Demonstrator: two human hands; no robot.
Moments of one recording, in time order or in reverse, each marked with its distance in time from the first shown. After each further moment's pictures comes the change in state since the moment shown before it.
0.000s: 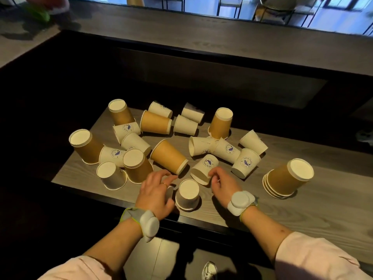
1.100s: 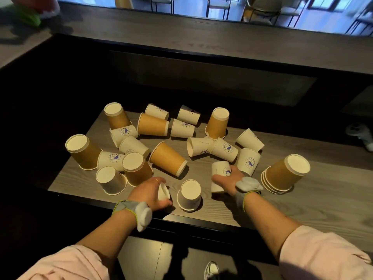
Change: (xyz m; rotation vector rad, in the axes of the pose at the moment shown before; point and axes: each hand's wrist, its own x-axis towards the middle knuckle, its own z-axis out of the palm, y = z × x) left_hand 0.025 -0.030 -0.012 -0.038 -0.305 -0.108; right_hand 0.015 -0.006 -0.014 0.169 0.049 0.562
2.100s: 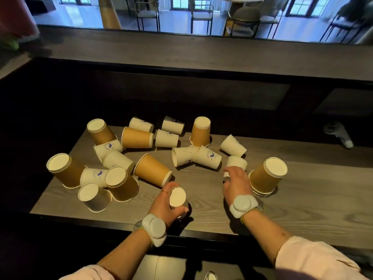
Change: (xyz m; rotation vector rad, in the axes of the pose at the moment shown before) left_hand -0.007 0.089 0.027 -0.597 0.121 0.089; right_hand -0.003 0.039 -0.037 -0.259 0.330 -0.373
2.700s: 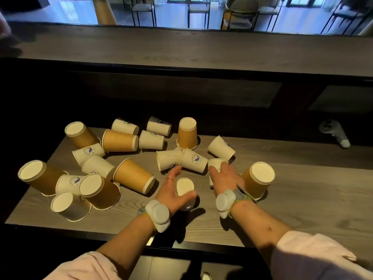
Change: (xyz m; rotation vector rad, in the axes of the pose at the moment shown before) left_hand 0.057 0.048 0.040 -0.111 -0.072 0.014; right_hand 0.054 0.023 -0.007 -0.528 -0.283 -0.128
